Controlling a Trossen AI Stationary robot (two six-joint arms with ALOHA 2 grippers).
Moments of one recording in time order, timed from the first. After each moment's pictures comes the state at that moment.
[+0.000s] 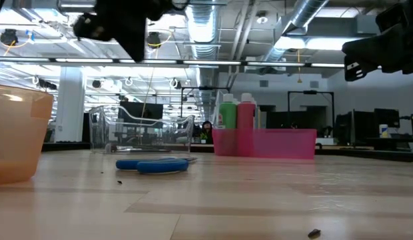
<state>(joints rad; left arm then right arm) -0.34 1.64 1.35 -0.95 -0.17 -1.23 0.04 0.01 0.01 0.03 -0.10 0.00</state>
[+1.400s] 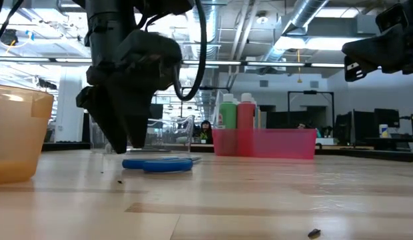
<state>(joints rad) -0.31 1.84 1.16 -0.62 -0.06 -1.08 0.04 0.01 0.01 0.03 -0.10 0.00</state>
